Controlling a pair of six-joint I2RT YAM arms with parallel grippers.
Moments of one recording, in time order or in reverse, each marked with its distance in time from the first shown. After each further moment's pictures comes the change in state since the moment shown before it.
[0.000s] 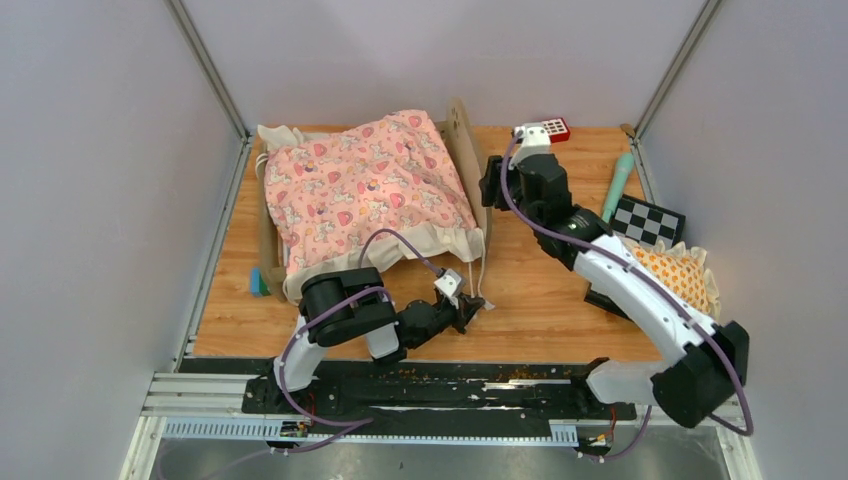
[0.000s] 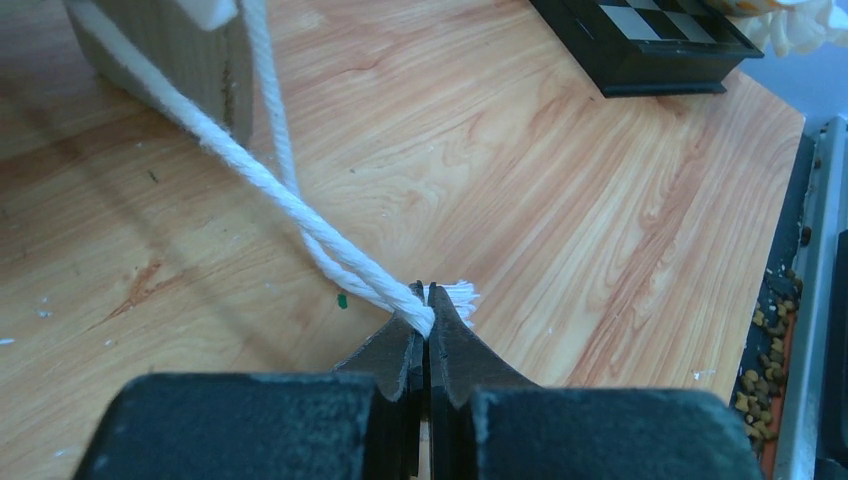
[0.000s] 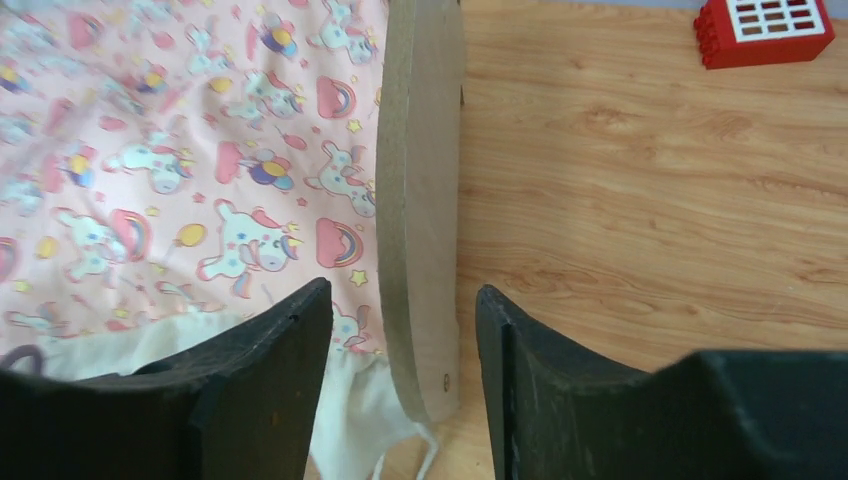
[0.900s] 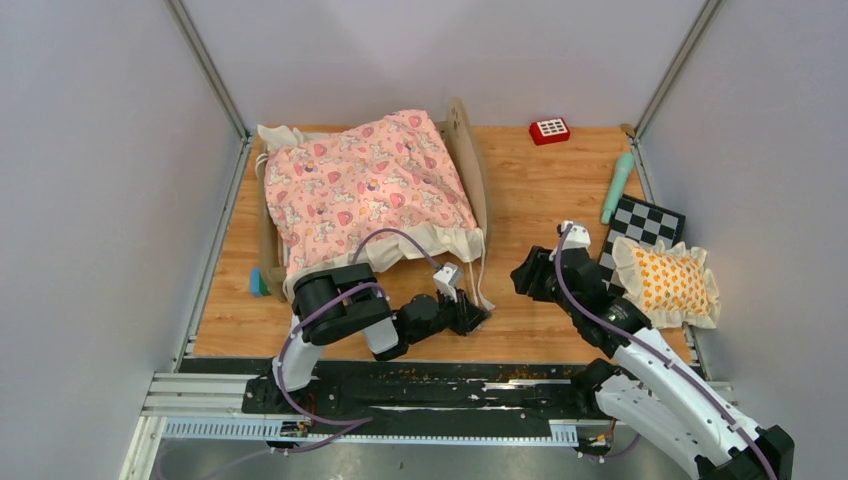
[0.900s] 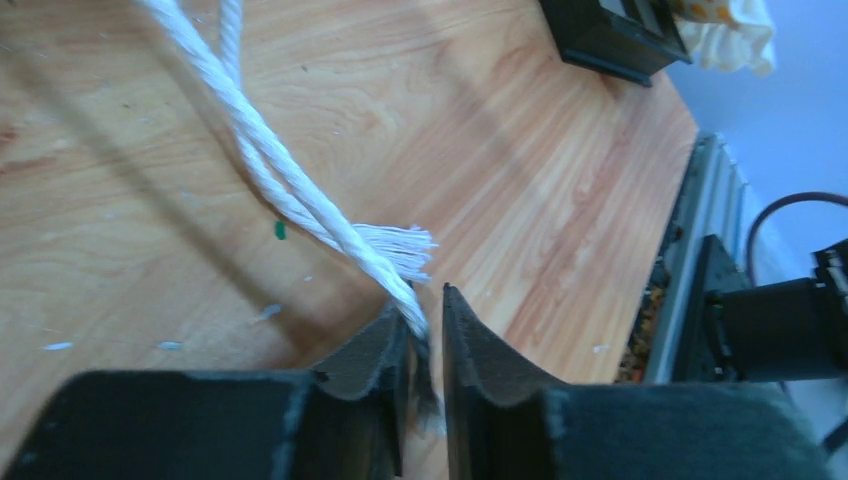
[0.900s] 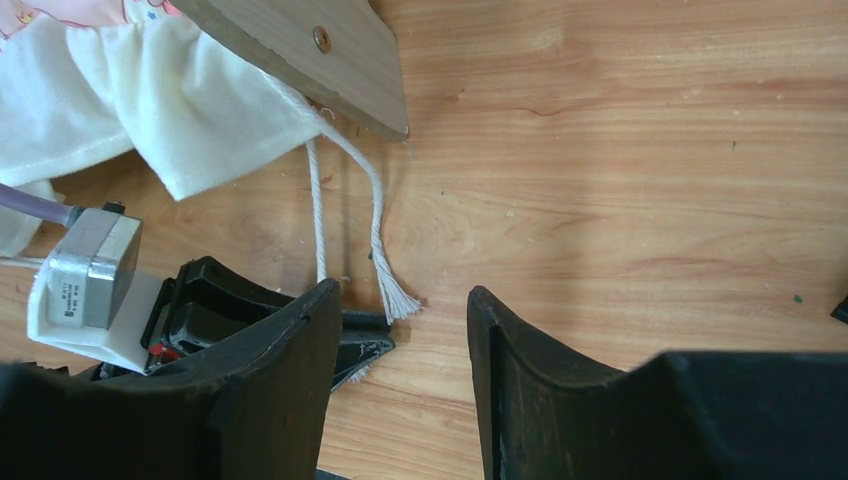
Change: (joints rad) left arm 0.034 -0.037 0.014 -0.180 0.129 -0.366; right arm 0.000 -0.616 -0.624 -0.201 -0.051 0.321
